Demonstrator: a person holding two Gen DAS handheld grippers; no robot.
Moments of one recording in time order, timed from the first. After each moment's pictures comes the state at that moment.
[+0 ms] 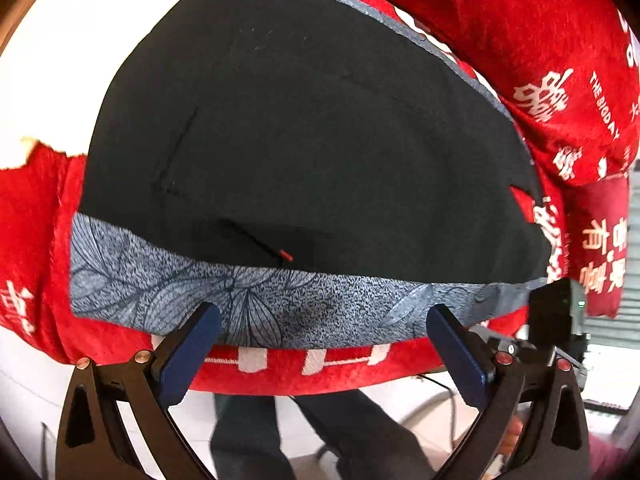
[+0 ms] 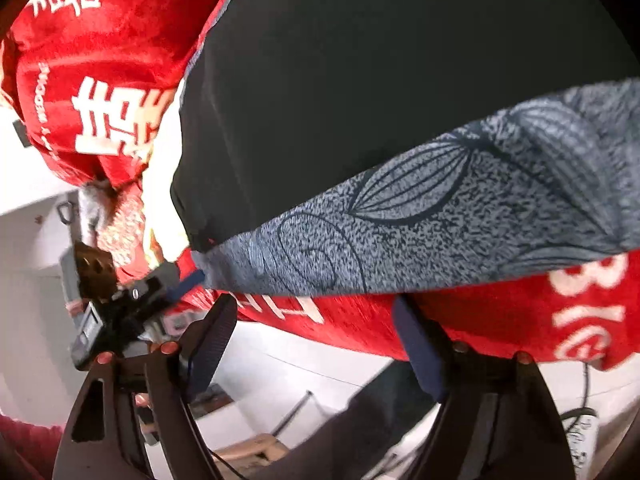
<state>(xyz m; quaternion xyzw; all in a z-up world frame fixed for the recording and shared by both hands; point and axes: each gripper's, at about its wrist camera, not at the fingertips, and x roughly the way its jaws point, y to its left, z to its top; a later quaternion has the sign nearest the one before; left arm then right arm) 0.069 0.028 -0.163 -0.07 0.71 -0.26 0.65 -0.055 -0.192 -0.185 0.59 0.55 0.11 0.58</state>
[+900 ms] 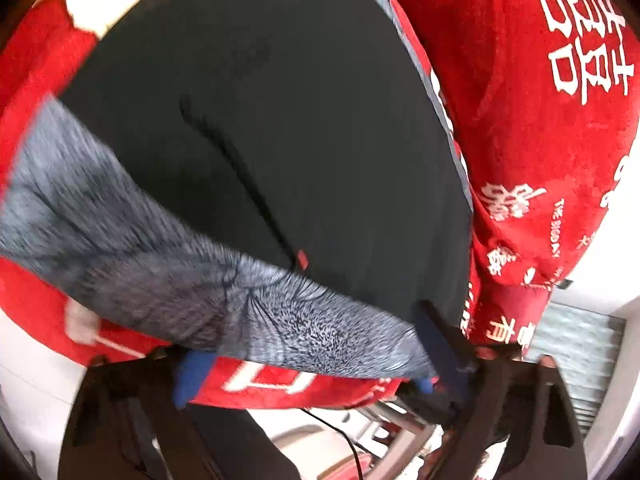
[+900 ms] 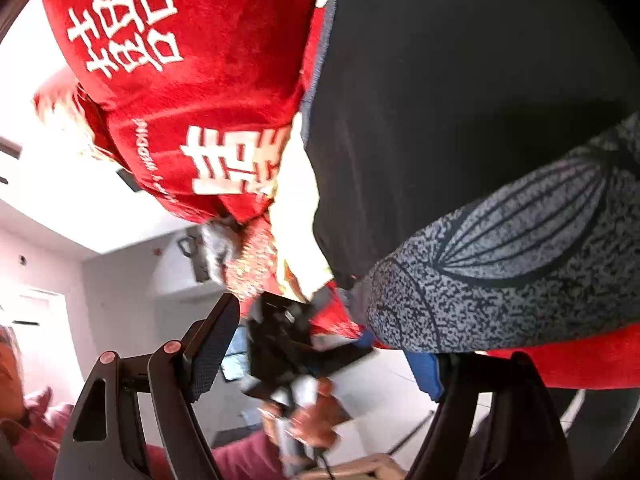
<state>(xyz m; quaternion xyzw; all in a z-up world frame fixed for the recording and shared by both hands) 0.071 0.059 -0.205 -0.31 0.70 -0.22 0.60 -0.029 -0.203 -0.159 0.72 0.39 0.20 0.54</state>
